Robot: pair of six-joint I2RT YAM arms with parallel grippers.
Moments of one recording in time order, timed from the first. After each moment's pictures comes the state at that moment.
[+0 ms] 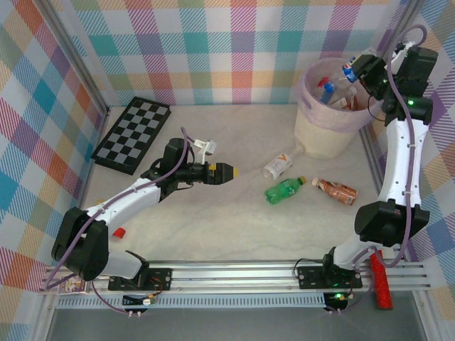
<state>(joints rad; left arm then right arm) -0.50 1.38 0.89 -0.01 0.71 -0.55 -0.24 1.63 1.92 -0.60 -0.33 0.64</state>
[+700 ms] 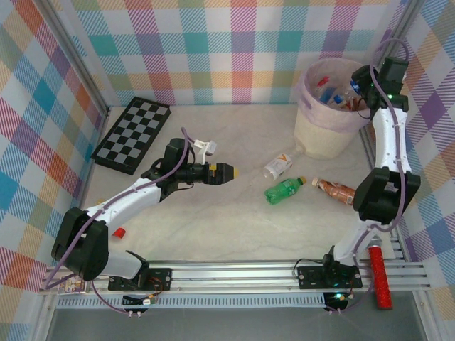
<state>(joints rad) -0.51 1.38 0.89 -0.03 0.69 -0.55 -0.23 1.88 1.96 -0.54 -0.10 0.74</state>
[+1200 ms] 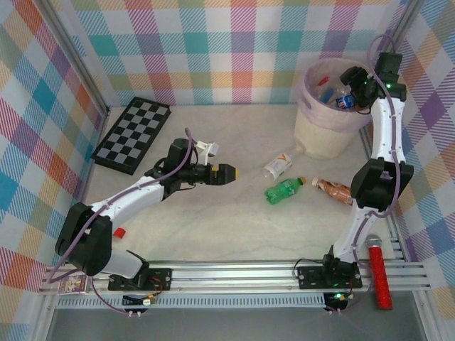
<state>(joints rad) -0.52 1.43 0.90 -0.05 0.68 -0.55 -0.22 2.04 2.22 -0.81 -0.24 0.66</state>
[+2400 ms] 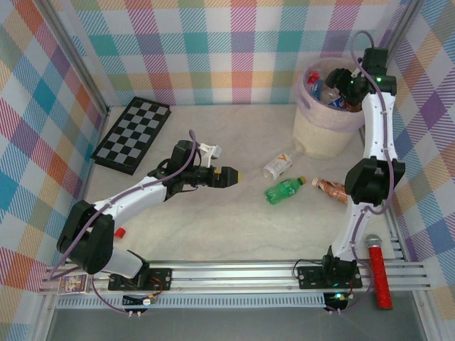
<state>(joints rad) -0.54 1.44 0.90 -0.06 0.66 -0.54 -0.14 2.10 2.38 -1.00 -0.25 0.48</state>
